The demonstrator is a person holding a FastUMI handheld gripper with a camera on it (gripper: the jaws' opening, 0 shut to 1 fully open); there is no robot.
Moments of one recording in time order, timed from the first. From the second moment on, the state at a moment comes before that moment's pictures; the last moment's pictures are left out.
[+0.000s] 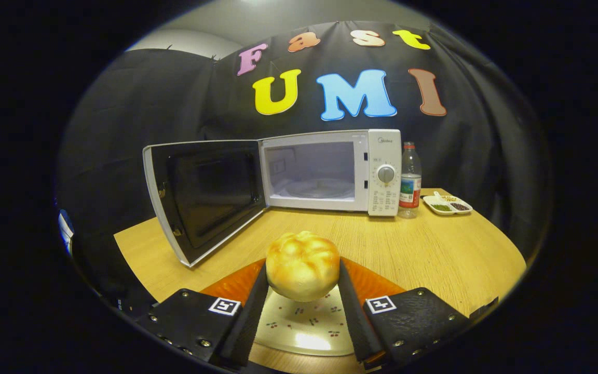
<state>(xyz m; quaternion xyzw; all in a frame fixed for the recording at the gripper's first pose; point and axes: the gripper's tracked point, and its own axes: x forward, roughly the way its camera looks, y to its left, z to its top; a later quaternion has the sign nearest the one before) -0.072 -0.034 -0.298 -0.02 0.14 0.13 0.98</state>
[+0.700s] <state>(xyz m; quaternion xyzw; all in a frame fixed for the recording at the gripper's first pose) 0.090 0.025 -0.230 -0.03 0.09 0.12 0.99</state>
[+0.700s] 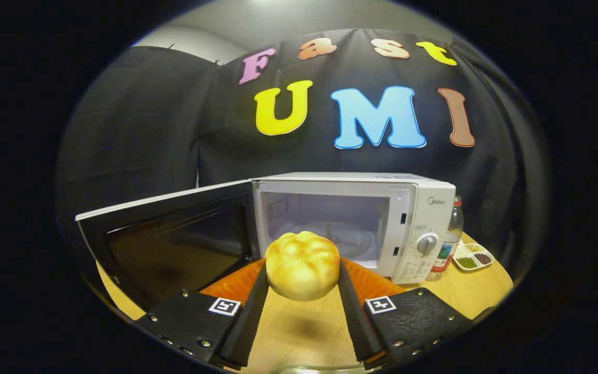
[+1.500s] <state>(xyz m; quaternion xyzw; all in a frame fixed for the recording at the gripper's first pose) 0.284 0.025 -0.287 -0.01 0.11 0.07 0.99</state>
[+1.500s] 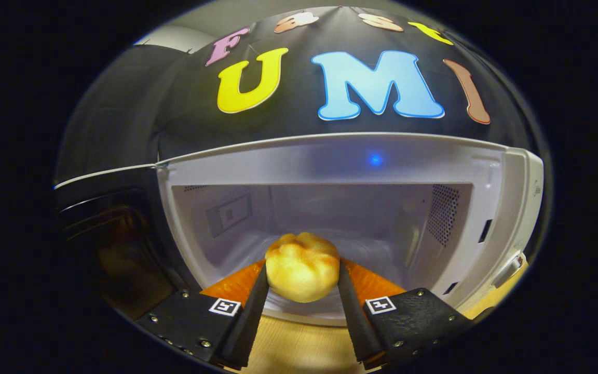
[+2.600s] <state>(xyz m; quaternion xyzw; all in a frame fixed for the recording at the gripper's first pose) 0.300 0.029 -0.300 -0.07 0.11 0.04 0.99</state>
